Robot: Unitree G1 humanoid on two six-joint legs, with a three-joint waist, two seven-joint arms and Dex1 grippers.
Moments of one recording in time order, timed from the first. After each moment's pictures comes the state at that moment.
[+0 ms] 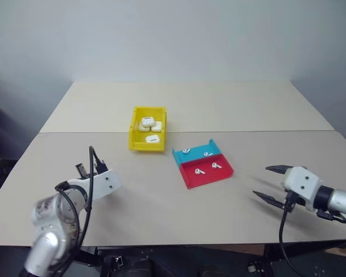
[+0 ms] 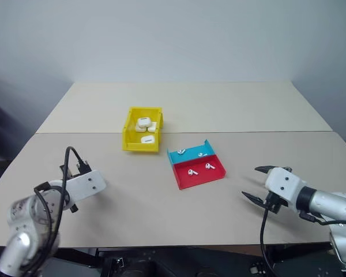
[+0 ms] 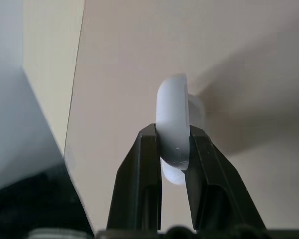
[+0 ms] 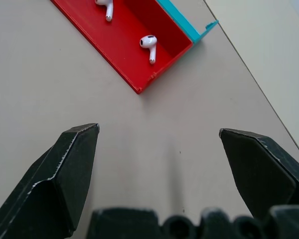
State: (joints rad) left arm -0.05 0.52 -0.10 -0.62 1.24 0.83 -1.05; right arm -0.01 -0.89 -0.23 -0.18 0.17 0.05 0.95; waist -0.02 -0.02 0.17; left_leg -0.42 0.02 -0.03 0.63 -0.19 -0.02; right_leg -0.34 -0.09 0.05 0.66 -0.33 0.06
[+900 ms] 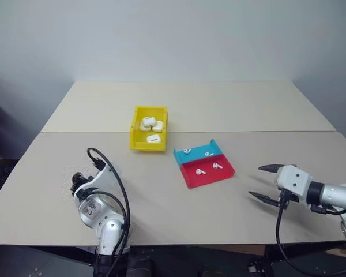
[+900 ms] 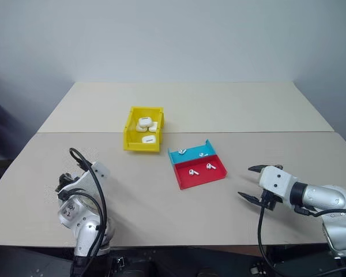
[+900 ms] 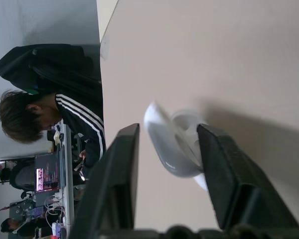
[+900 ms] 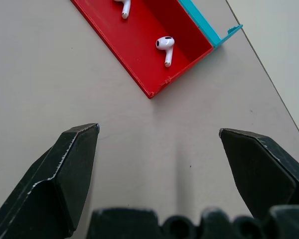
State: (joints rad) left arm -0.21 -0.06 0.00 -0.34 1.66 0.90 -0.69; right arm -0.04 -0.92 -0.18 -0.11 0.15 -0.01 0.97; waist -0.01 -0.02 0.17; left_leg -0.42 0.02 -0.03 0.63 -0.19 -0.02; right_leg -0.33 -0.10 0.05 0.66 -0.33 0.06
